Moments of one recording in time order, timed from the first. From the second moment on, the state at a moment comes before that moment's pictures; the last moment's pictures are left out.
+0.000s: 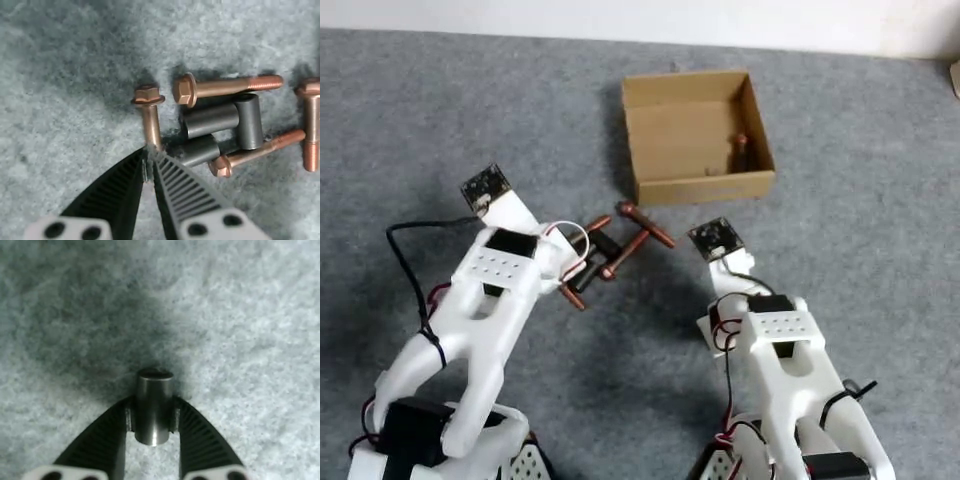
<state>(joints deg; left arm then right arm) 7.1 -17.7 46.4 51.6 55.7 -9.8 -27.3 68.4 43.0 23.5</state>
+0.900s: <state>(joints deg) 3.2 -17.7 56.4 40.2 52.3 -9.7 -27.8 69.3 42.7 23.5</state>
